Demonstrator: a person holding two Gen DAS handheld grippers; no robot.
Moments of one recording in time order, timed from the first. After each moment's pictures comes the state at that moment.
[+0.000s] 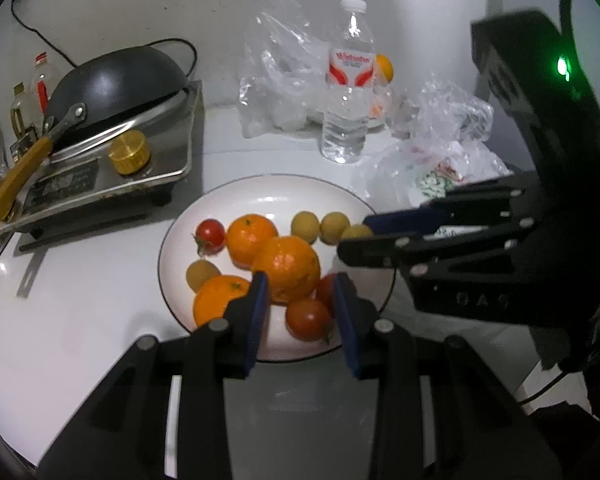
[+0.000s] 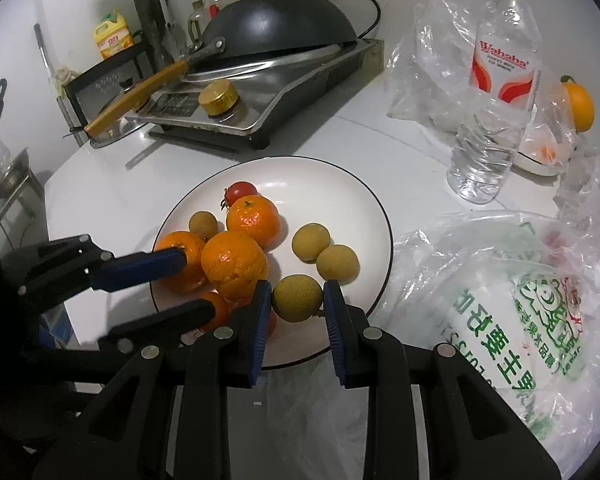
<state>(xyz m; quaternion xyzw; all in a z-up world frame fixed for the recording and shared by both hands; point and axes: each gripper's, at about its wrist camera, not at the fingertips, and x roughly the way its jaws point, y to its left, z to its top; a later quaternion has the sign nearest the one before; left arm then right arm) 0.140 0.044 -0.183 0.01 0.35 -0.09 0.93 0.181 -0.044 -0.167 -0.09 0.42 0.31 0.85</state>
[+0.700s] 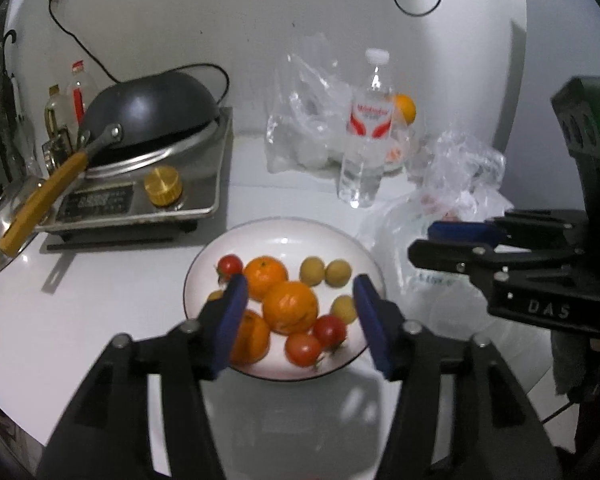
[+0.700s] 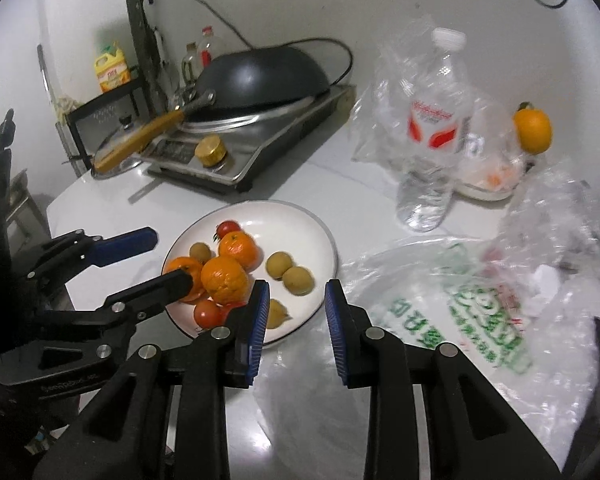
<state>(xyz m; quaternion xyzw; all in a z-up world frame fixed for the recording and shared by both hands) 0.128 0.037 -0.144 -0.02 0.31 -0.04 0.95 0.152 -0.093 -0.114 -0.07 0.36 0.28 0.89</state>
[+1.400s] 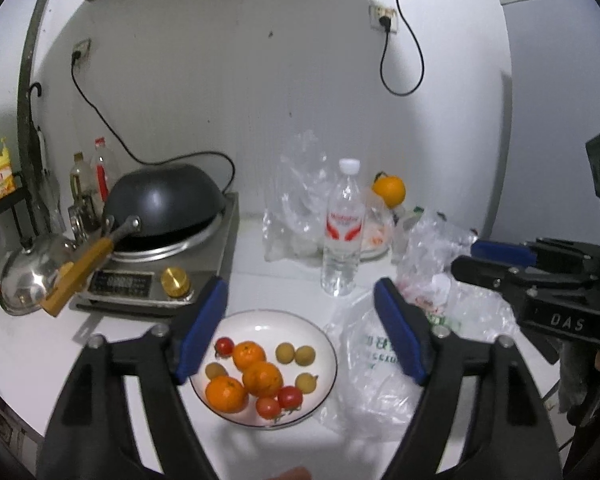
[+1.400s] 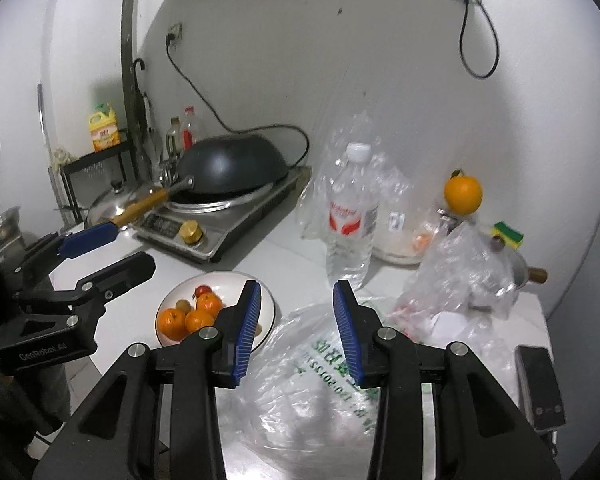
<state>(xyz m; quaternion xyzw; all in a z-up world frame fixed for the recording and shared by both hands) 0.093 -0.004 -0.058 -0.01 0.19 -0.01 0.98 0.106 -0.169 -0.031 -0.06 0.24 0.25 0.94</state>
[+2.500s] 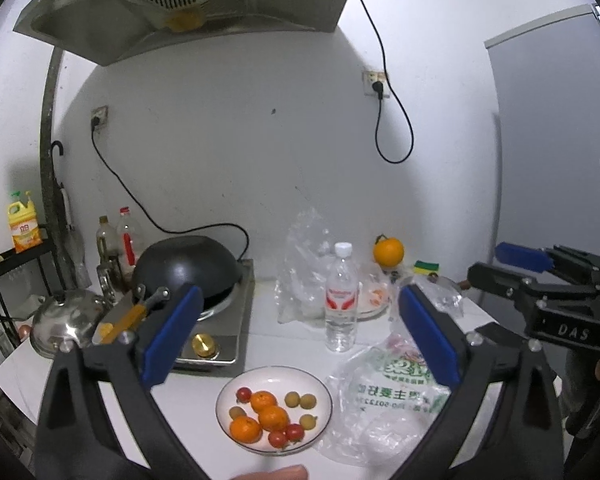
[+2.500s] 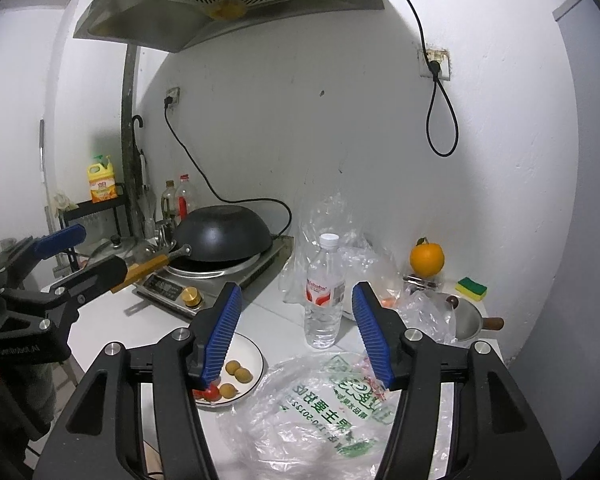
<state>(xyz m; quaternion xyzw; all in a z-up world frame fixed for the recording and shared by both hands) 0.034 -0.021 0.024 0.01 0.11 0.01 0.99 0.057 -0.199 0.037 -0.04 0.14 0.22 0.96</state>
